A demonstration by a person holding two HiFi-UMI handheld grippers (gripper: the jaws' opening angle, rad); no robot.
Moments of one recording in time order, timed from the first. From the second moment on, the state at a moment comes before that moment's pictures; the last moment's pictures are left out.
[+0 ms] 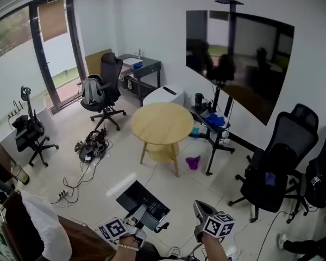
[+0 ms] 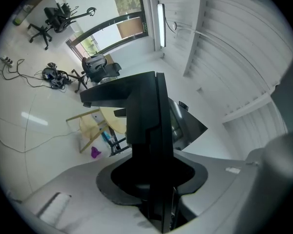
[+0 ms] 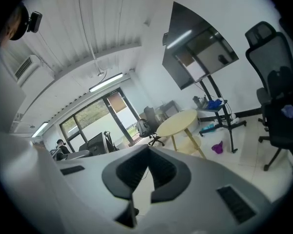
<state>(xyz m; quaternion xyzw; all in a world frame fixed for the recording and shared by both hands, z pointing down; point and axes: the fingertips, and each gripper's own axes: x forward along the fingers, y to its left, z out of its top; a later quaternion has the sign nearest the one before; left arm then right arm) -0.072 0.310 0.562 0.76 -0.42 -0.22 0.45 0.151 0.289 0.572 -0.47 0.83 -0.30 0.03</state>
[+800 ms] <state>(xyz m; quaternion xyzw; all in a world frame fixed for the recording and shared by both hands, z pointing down) -0.073 0.162 0.561 0.77 -0.40 -0.21 0.45 0.140 0.151 0.580 -0.48 0.82 -0.30 0.02</state>
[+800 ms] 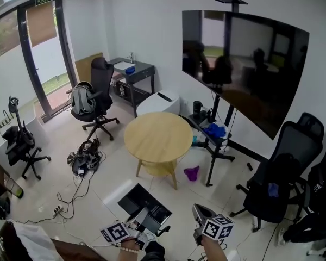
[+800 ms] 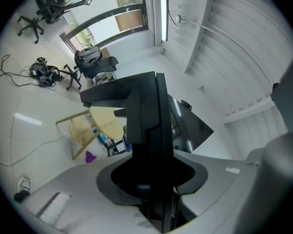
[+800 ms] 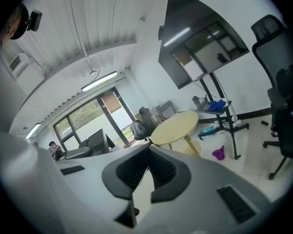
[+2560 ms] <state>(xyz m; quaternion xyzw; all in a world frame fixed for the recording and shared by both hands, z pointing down) -0.130 -0.178 0.564 0.76 -0.41 -0.21 0.45 0.065 -0.217 0.577 -0.45 0.84 -0.30 0.00</state>
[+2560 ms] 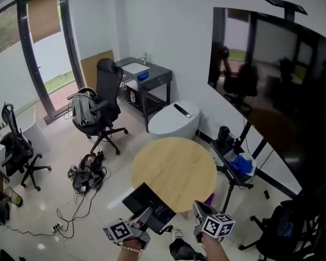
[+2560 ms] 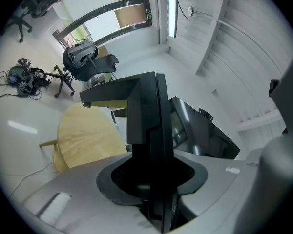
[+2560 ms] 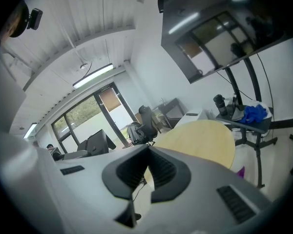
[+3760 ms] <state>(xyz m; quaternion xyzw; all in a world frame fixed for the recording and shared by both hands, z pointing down) -0.017 -0.387 0.703 0.81 -0.28 -0.02 0.52 0.130 -0.375 0.624 -0.46 0.82 -0.34 -0.03</state>
